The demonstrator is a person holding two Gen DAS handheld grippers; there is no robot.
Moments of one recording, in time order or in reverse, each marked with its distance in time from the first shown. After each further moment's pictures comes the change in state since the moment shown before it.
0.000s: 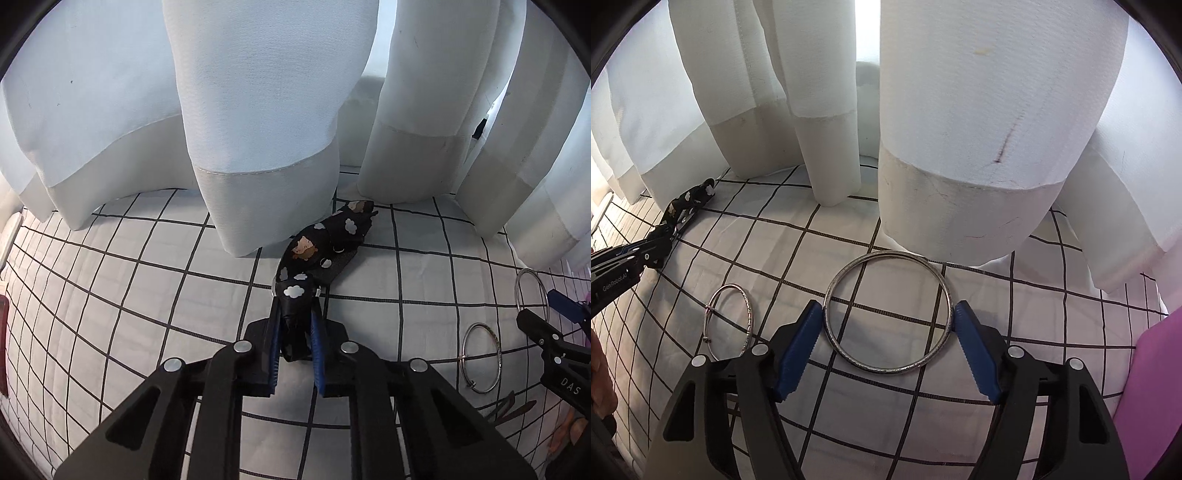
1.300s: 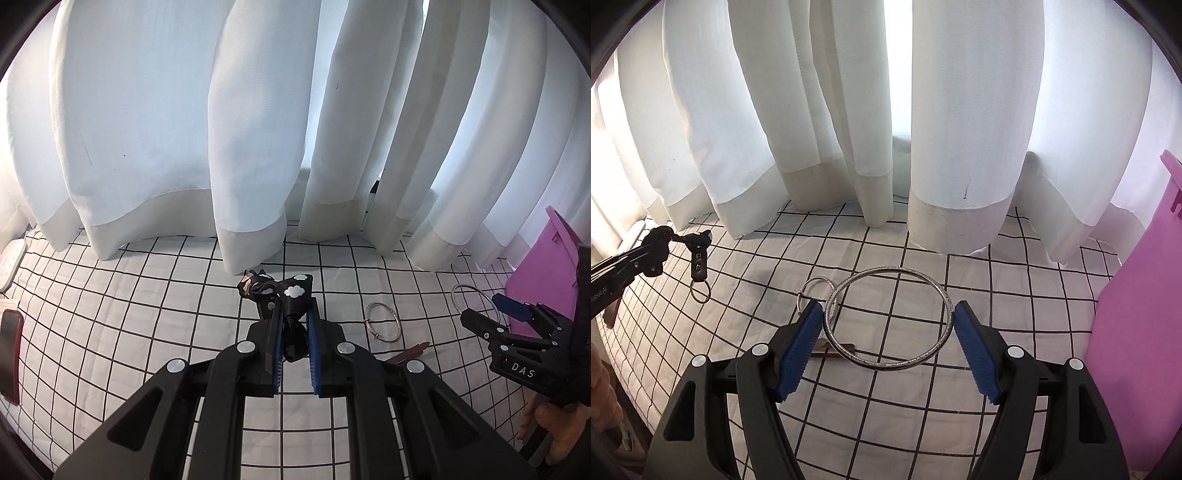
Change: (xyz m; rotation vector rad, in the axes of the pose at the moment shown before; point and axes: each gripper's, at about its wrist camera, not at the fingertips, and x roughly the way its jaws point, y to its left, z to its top) left arm -0.157 0.023 -0.051 0.056 -0.196 -0.192; right arm -0.132 0.029 -0.066 0.068 -0.139 0.031
